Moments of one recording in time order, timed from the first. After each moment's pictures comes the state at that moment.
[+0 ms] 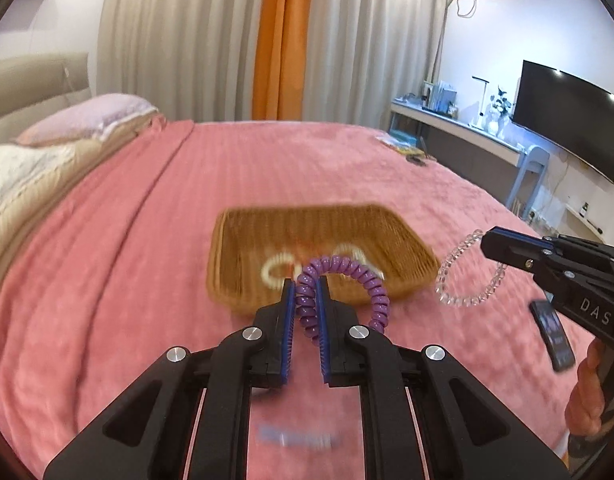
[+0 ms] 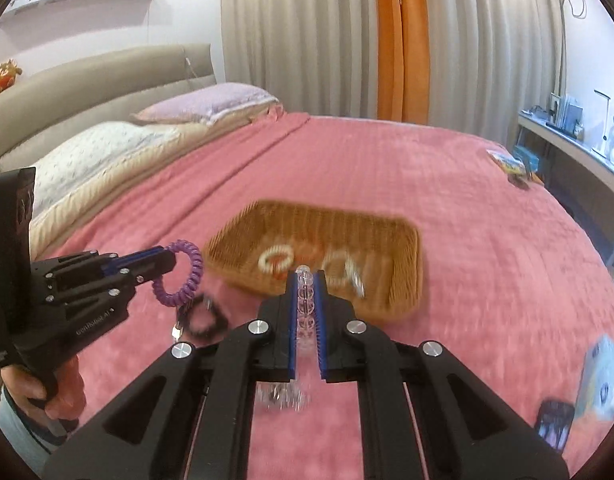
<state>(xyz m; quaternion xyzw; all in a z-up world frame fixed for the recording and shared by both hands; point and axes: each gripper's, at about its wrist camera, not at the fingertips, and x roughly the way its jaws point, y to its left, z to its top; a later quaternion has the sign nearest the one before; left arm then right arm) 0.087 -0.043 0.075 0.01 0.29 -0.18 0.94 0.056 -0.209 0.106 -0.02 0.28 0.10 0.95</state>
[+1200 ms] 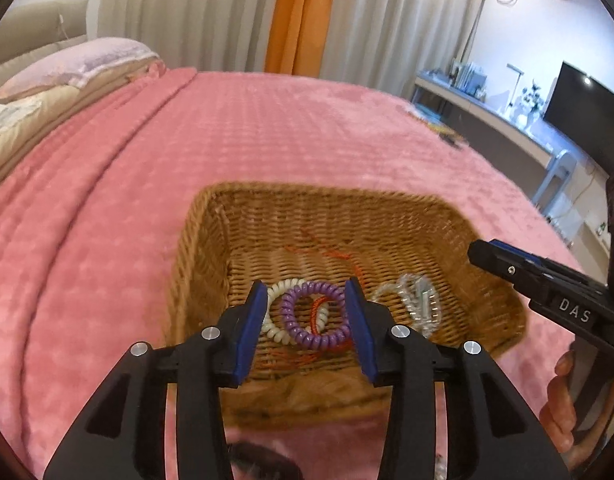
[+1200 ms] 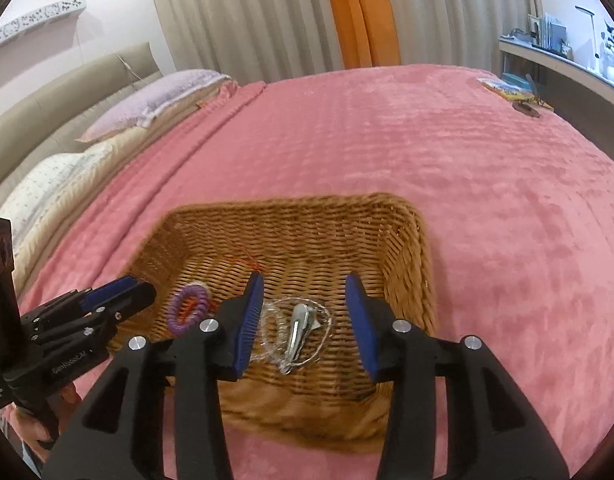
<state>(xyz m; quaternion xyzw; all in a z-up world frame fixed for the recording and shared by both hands) 0.205 -0.053 0.017 -0.04 0.36 -0.17 0.92 0.202 -0.258 0.031 0.09 0.35 0.08 0.93</state>
